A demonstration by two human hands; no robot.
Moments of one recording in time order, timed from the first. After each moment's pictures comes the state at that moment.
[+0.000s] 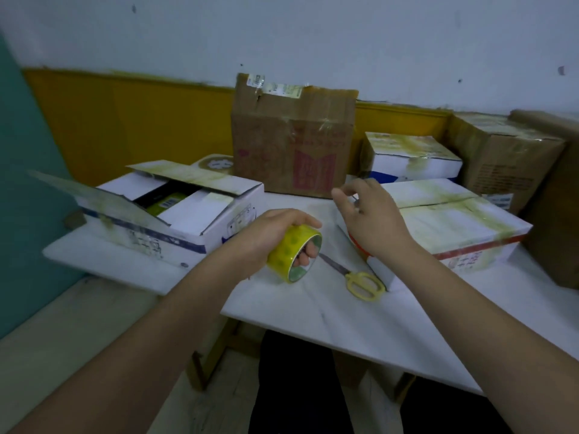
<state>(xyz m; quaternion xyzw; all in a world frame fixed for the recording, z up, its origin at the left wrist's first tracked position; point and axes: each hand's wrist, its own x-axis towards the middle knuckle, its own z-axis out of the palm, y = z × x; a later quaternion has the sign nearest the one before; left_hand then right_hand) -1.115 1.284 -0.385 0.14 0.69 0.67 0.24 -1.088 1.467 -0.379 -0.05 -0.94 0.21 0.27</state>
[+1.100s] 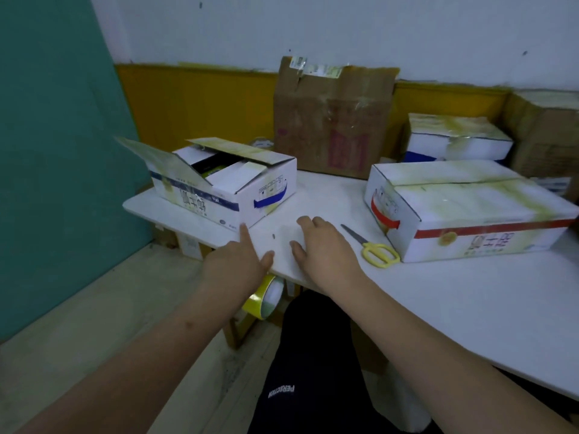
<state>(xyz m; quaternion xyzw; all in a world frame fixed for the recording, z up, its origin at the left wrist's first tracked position) -1.038 1.228 -0.456 -0.04 1.00 0.03 0.02 -1.040 1.387 -0.456 0.11 -0.97 0.15 0.15</state>
